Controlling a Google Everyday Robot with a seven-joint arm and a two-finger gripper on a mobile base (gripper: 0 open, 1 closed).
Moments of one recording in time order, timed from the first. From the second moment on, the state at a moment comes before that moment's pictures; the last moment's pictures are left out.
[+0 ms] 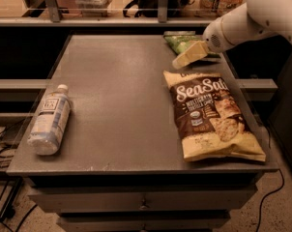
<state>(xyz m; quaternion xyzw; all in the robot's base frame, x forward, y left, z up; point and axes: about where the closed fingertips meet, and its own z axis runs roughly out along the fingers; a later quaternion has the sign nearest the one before) 0.722 -0.142 0.903 -0.40 0.82 0.10 0.40</state>
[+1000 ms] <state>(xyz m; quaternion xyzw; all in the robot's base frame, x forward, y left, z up) 0.786 -0.154 0.858 -0.34 0.84 0.10 0.41</state>
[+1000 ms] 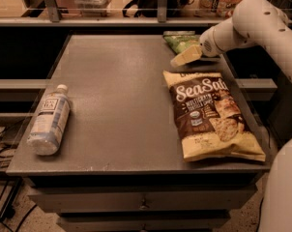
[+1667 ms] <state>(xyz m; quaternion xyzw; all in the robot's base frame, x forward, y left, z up) 0.799 -0.155 0.852 -0.34 0.85 0.09 0.40</state>
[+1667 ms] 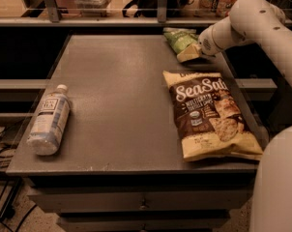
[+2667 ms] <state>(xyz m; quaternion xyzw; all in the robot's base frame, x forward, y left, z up) 0.785 -0.116 0.899 -0.41 0.81 0.07 0.40</state>
